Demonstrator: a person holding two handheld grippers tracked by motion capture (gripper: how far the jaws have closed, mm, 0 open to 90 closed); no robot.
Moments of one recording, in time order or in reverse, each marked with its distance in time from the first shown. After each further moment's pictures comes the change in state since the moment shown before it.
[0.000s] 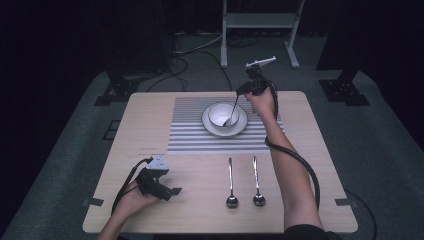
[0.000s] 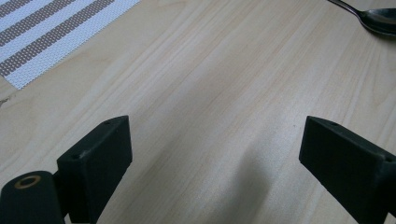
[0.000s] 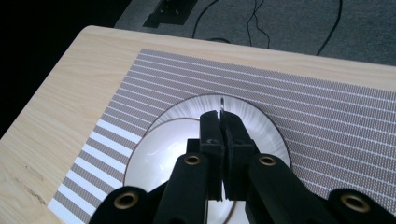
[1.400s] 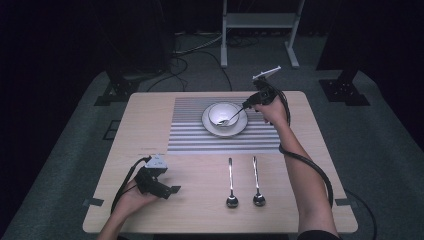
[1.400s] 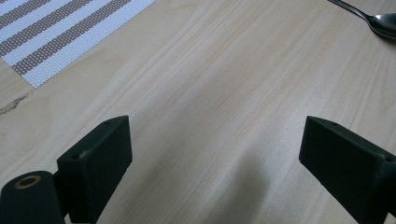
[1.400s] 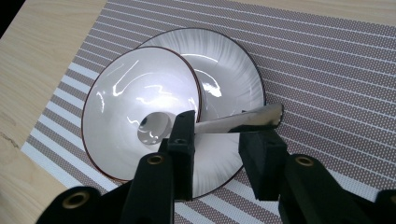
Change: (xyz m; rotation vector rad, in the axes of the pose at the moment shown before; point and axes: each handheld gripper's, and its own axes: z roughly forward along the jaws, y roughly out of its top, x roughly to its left) left arm 0.004 0.000 -0.002 -0.011 0.019 -0.015; right arm -0.031 -0.028 0.002 0.157 -0.004 -0.034
